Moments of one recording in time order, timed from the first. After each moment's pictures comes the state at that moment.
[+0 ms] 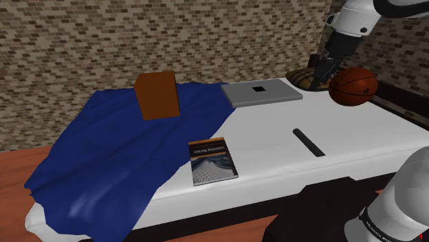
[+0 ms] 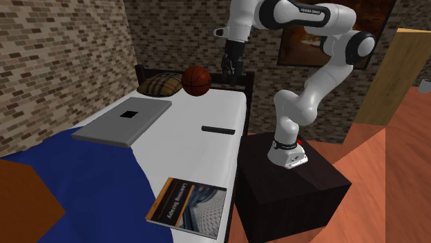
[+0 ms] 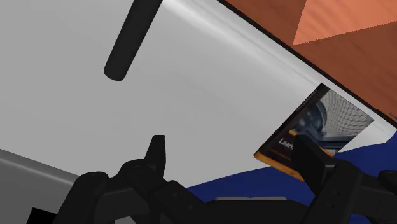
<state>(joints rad) -0.01 -0.83 -0.06 -2.33 0.02 1.67 -0.15</state>
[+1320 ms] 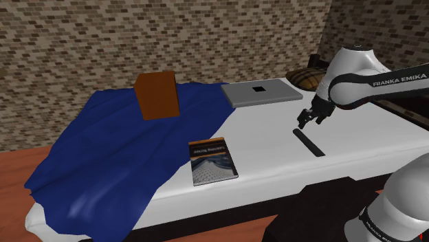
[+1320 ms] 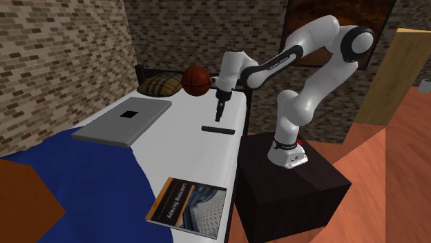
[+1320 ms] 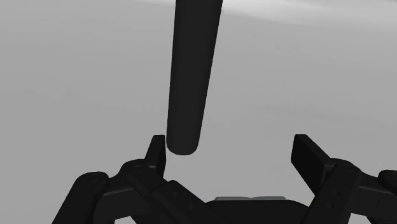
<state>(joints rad) -0.24 -0.72 -0.07 -2.83 -0.10 2.32 0.09</state>
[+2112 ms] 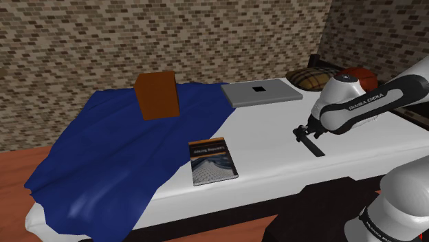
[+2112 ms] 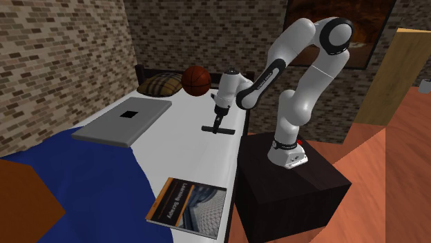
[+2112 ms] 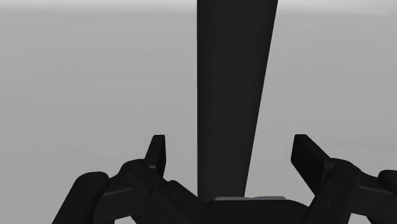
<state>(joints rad) -0.35 -0.45 -0.05 -2.93 -0.16 2.70 0.20</state>
